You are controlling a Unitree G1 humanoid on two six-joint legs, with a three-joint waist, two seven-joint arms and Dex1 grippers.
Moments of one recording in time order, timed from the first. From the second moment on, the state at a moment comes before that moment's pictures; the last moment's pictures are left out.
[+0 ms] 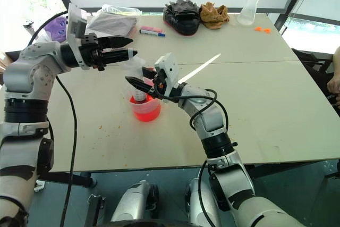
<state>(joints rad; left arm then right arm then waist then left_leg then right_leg) -0.93 0.62 0.07 0.25 -0.49 0.56 -1.15 -0.67 -0.05 0.15 0.11 0.33 0.31 0.76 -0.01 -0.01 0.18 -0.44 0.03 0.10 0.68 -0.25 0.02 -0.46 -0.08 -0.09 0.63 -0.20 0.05</state>
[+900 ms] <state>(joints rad) -0.99 0.58 0.13 0.26 -0.58 0.69 -1.10 -0.65 -0.06 0.14 0.09 0.33 0.30 0.75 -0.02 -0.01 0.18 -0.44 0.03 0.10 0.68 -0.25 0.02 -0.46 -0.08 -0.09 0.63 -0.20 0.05</state>
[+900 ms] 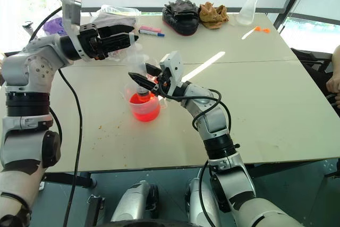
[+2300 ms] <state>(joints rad) -0.84 0.75 0.24 0.31 -0.53 0.48 -1.02 -1.19 -0.13 -0.07 0.54 0.45 0.21 0.74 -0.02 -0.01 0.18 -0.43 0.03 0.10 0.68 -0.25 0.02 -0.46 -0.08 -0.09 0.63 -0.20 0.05</state>
